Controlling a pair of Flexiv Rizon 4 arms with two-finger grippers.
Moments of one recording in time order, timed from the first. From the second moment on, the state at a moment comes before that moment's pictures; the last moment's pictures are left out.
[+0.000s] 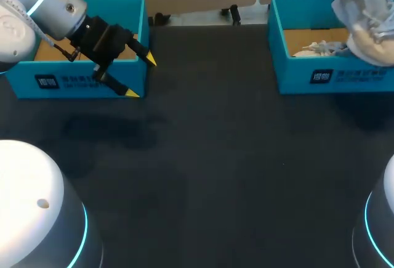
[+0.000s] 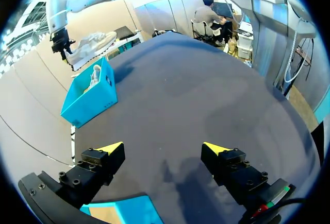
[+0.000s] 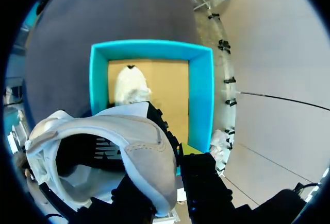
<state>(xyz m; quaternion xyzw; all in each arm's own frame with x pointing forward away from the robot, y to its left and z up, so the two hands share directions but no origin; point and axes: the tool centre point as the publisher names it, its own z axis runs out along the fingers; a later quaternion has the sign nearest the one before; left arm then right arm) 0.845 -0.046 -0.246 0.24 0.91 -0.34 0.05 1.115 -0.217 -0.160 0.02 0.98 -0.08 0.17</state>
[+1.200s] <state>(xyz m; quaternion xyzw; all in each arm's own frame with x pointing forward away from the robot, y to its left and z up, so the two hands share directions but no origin) 0.845 -0.046 -0.246 0.24 0.91 -0.34 0.05 1.203 -0.336 -0.175 0.26 0.95 -0.09 0.15</state>
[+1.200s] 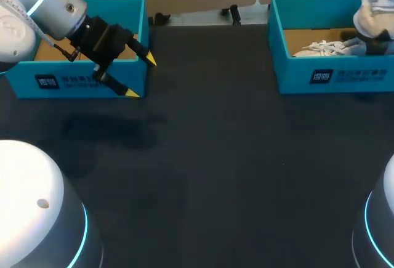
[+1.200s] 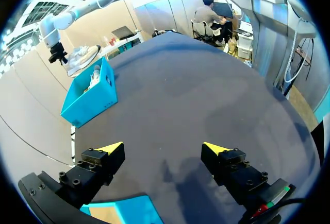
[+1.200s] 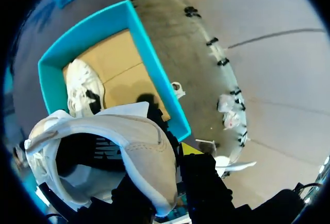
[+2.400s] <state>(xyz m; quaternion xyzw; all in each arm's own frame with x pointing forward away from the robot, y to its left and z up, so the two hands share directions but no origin) 0.845 -0.046 -0.246 0.24 0.91 -0.34 0.05 1.128 -0.349 -0.176 0.75 0.65 -0.07 0.12</state>
